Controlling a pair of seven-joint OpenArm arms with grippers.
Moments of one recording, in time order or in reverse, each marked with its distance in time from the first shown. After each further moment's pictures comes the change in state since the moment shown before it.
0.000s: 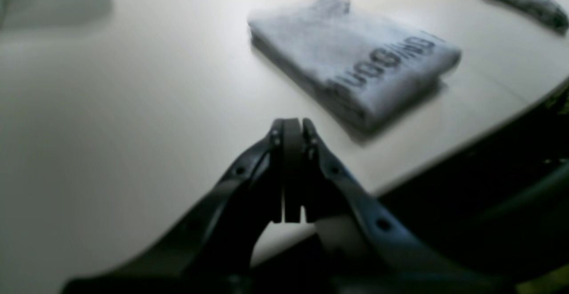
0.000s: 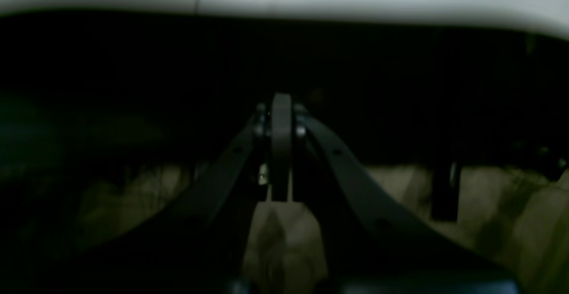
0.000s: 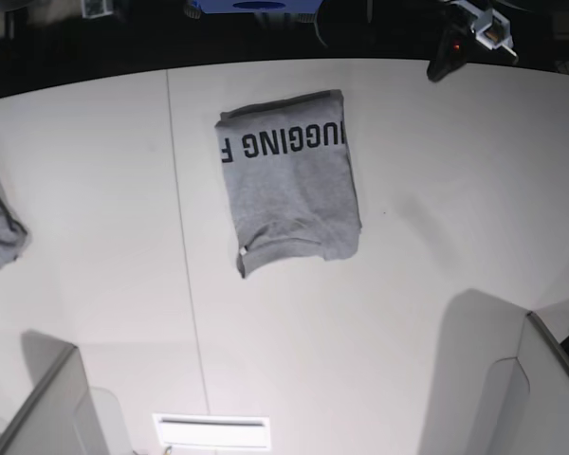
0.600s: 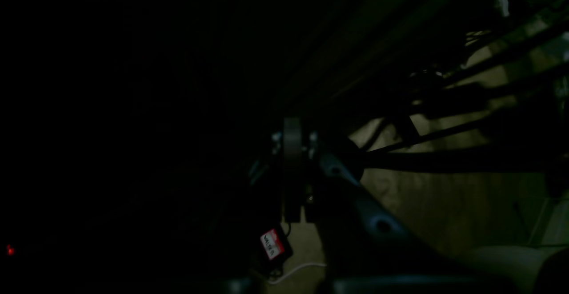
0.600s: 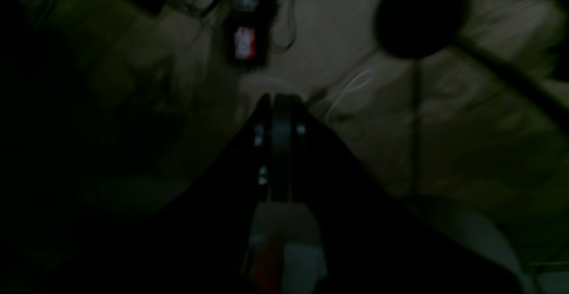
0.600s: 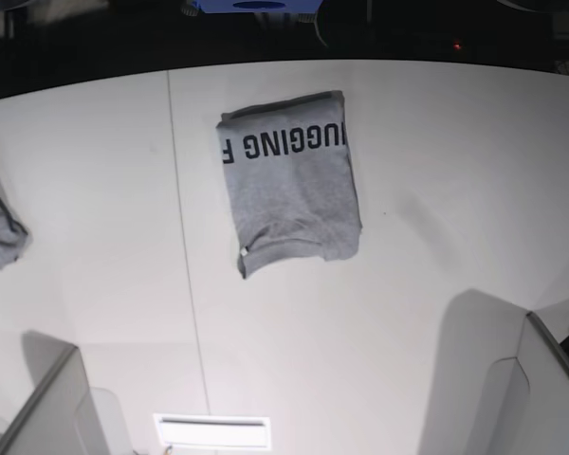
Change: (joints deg) left arm -3.8 0.5 16.0 -35.3 15.4 0.2 -13.0; right arm 9.9 8.2 -10.8 -39.0 -0.1 -0.7 -8.7
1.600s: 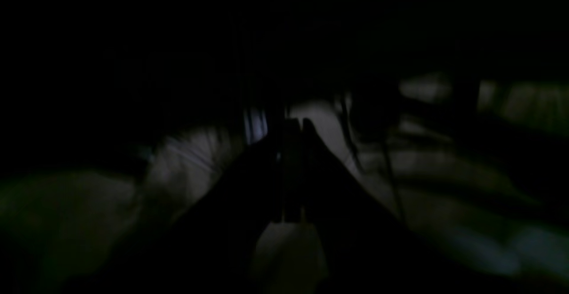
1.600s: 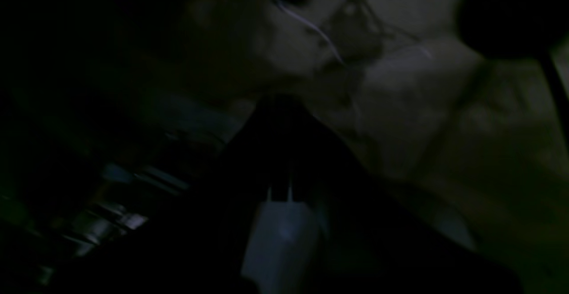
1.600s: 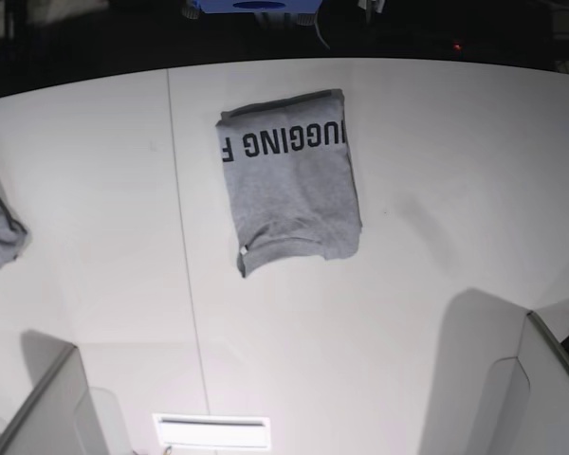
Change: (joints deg) left arm -37.1 11.8 -0.4 -56.1 -0.7 12.8 20.0; right arm 35.3 2.4 -25.2 -50.5 0.5 -0.3 4.6
